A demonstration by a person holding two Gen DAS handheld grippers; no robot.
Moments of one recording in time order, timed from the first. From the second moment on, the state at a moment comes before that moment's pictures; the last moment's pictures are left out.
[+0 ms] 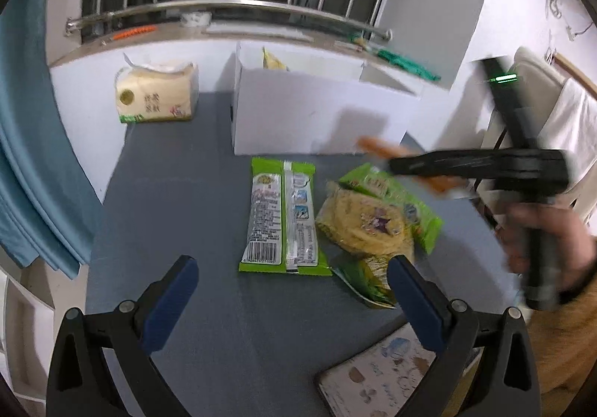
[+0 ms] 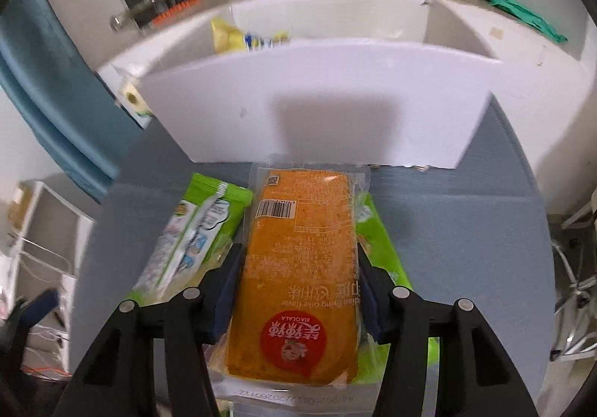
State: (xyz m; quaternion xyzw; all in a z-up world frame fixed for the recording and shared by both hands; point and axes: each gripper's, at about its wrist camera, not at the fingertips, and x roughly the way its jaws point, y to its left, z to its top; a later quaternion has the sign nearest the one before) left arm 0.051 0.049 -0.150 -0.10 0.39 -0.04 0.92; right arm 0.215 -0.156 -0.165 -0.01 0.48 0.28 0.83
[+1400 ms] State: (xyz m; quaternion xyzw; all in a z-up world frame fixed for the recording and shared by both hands) left arm 0.095 0.054 -0.068 -0.09 0.32 -0.06 0.94; right arm 0.175 -0.217 -0.110 0.04 0.39 0.32 0.87
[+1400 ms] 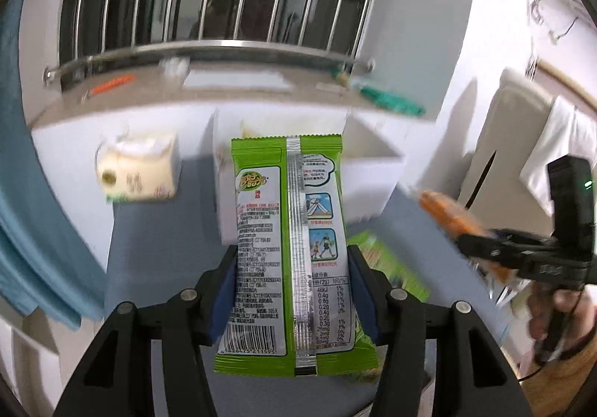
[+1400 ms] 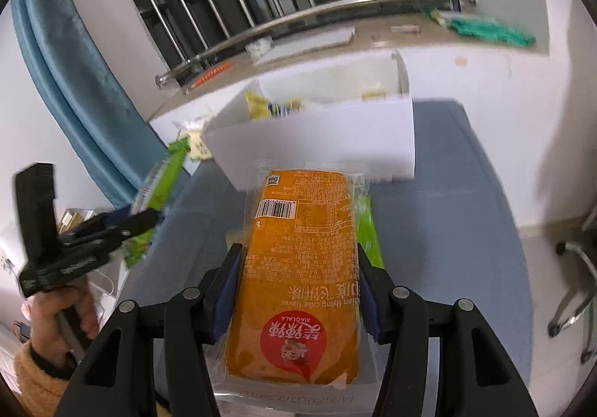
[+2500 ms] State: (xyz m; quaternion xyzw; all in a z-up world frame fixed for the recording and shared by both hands) left arm 0.306 0.060 -0.060 -0.08 0.36 -0.01 0.93; right arm 0.379 -0.185 -0.053 0.03 0.34 0.26 0.90
